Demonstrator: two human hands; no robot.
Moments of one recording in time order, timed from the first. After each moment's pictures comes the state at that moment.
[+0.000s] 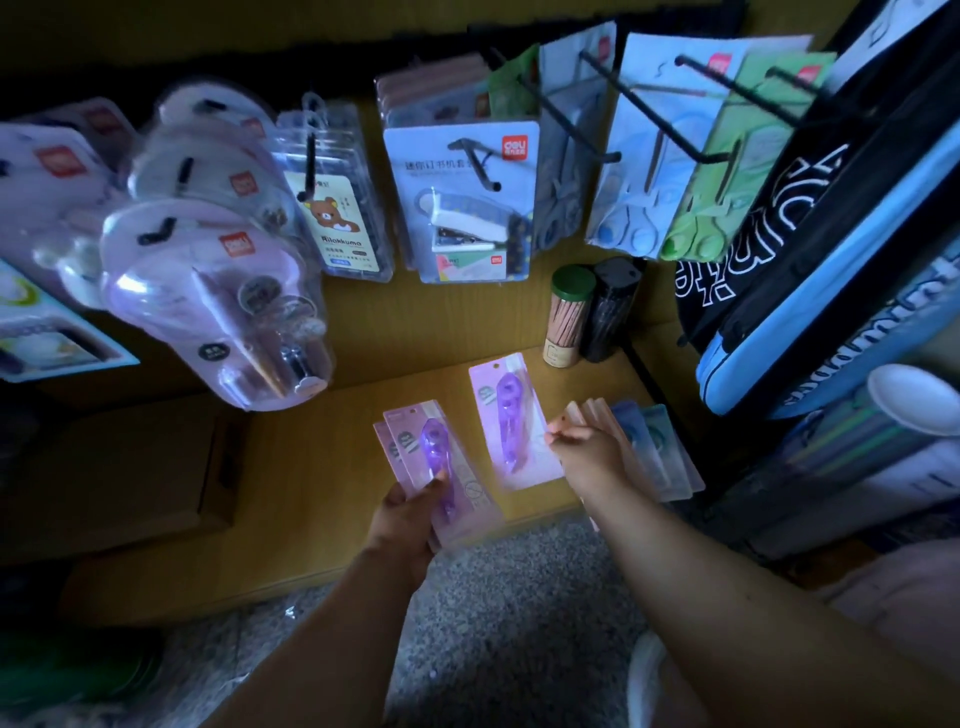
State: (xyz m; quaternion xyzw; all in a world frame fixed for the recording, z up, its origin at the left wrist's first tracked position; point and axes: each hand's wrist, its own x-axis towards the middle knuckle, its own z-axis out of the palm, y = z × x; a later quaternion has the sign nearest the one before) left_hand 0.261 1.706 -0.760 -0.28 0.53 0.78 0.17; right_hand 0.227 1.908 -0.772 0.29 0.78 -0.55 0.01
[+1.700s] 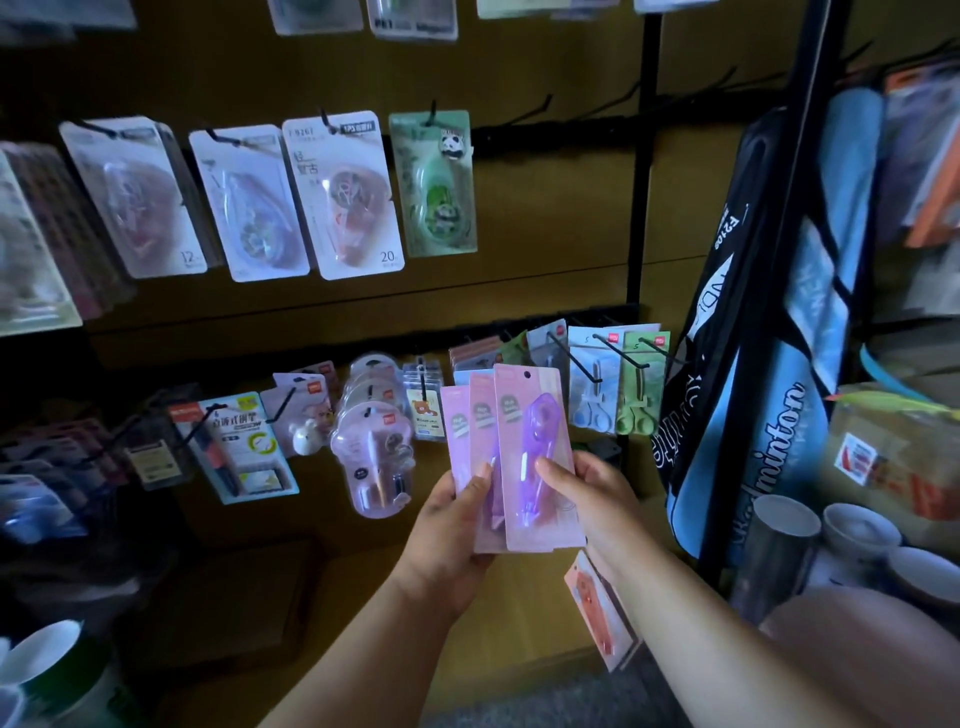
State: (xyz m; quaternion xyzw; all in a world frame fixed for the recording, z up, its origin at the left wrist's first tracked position) left_hand 0.358 1.722 -0.517 0.09 0.53 0.84 0.12; right_hand 0.358 1.878 -0.516 -0.01 0.59 -0.80 -0.08
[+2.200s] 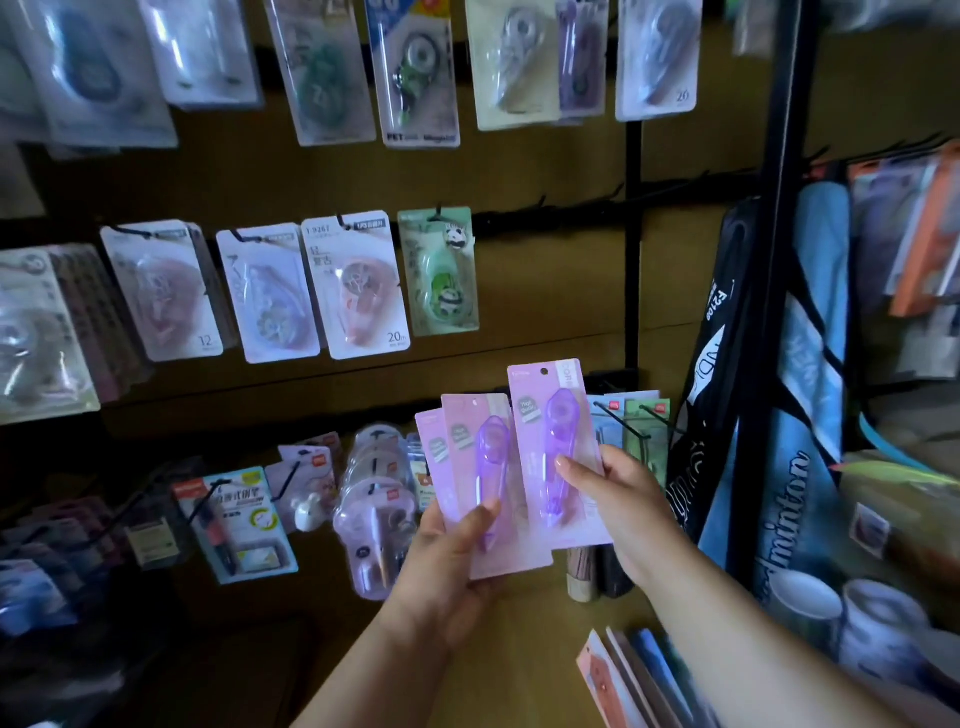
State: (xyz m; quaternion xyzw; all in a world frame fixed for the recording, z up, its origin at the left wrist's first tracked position) left_hand 0.347 1.722 -0.467 0.11 0.48 0.87 0.10; right_hand 0.334 1.902 -0.455 -0.05 0.63 -0.76 -0.17
